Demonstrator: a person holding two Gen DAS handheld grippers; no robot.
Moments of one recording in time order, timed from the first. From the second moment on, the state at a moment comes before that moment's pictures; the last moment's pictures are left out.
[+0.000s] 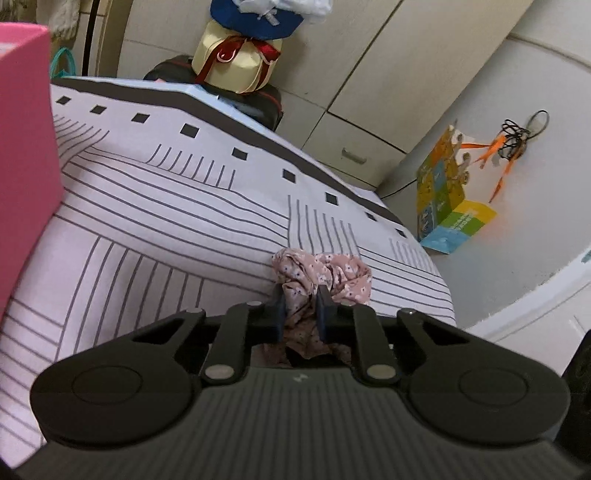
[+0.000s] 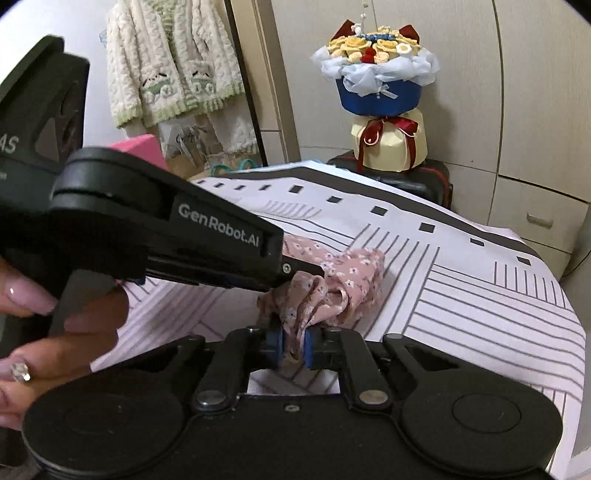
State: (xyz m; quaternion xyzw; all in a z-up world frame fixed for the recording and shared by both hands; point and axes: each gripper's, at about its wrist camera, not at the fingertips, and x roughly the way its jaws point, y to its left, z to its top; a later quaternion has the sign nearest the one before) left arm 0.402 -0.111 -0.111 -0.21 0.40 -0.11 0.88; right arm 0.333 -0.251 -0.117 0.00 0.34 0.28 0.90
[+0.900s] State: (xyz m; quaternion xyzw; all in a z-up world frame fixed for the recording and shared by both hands) left arm 0.219 -0.092 -0.065 -0.12 0.38 -0.20 0.89; right arm 0.152 -0.223 -0.071 0.04 0.33 0.26 0.91
